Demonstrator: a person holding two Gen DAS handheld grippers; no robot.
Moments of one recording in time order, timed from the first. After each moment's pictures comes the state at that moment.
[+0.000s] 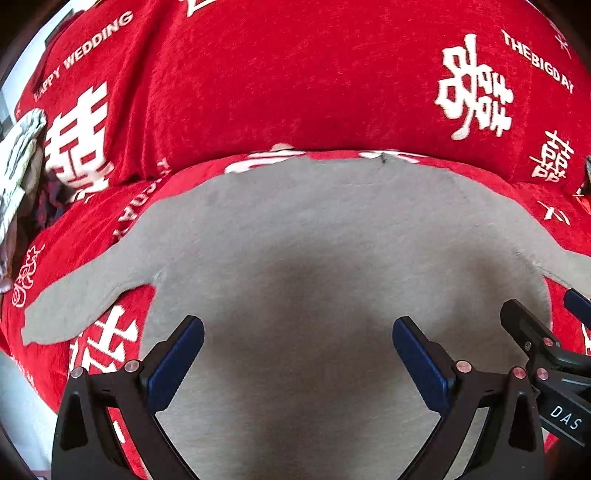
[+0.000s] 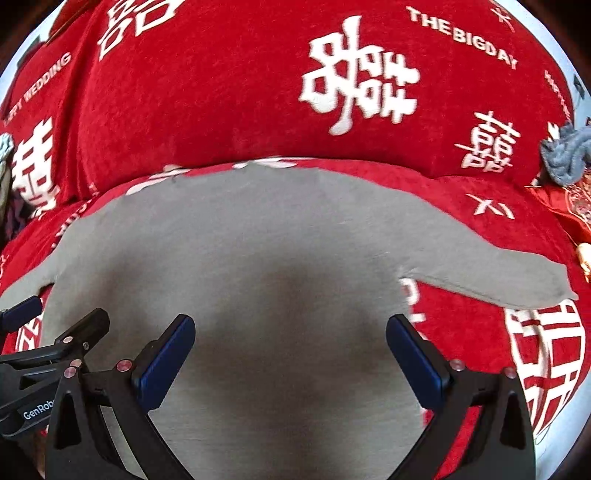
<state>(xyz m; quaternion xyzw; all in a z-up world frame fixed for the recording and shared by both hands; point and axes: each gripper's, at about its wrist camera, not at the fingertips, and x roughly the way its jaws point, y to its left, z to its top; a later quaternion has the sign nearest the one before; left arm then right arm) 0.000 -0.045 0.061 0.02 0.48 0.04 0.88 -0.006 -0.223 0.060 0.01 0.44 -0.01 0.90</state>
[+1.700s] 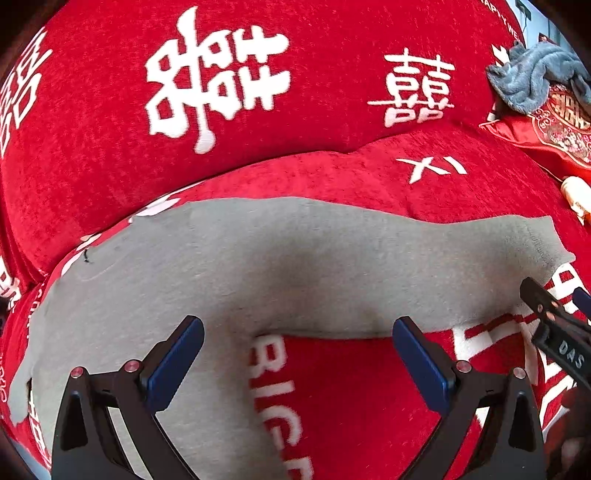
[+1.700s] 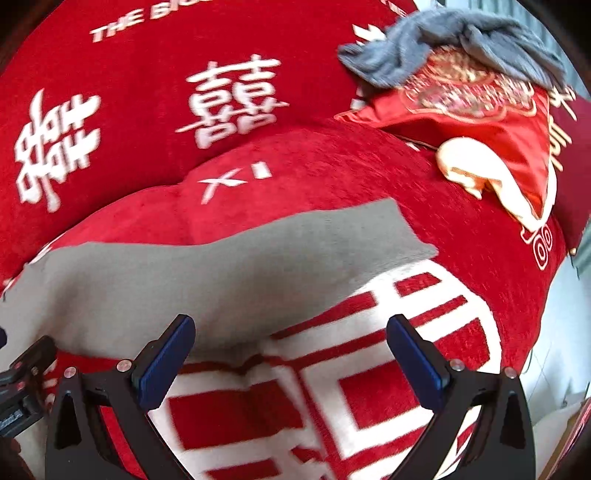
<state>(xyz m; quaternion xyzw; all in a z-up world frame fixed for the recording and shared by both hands) 0.046 -0.352 0.052 0.12 0.48 -0.10 0.86 -0.021 -0.556 0.045 0.13 0.43 -0.24 0.86</state>
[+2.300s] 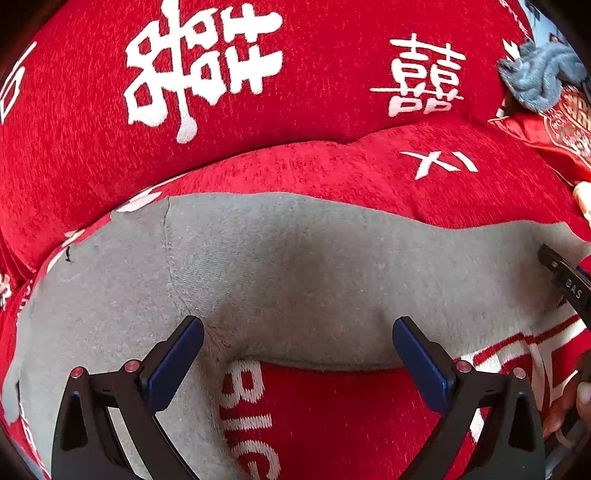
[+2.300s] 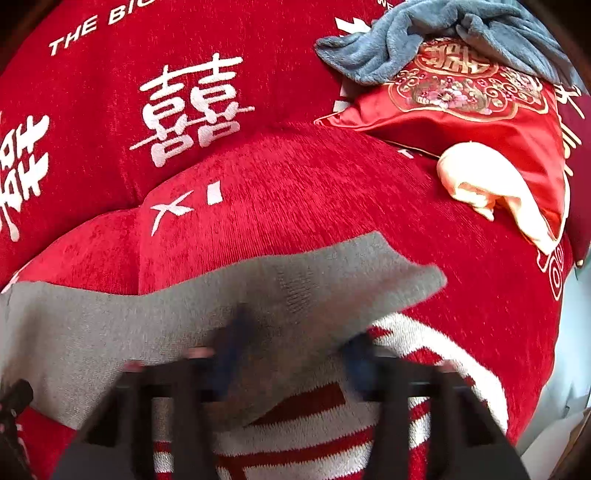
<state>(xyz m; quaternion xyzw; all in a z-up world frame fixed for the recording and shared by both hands) 0.070 -0.362 0.031 0.11 0.50 -0.10 0.86 0.010 -0.607 0.028 0.13 0.41 -0.24 0.87</state>
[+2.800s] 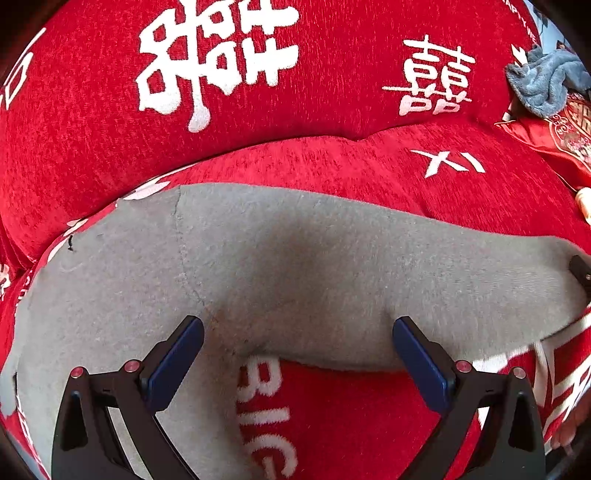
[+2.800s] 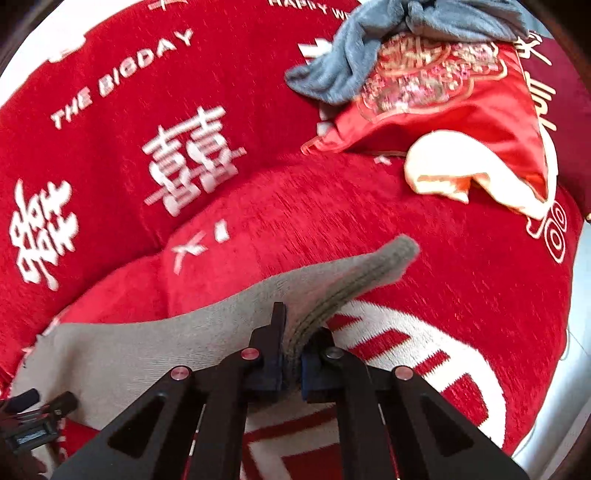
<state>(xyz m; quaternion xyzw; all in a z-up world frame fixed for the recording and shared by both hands) 0.067 -0.346 0.031 0.10 0.50 -0.10 0.86 -0.031 -0.619 0.042 0.20 0.35 -0.23 0.89</state>
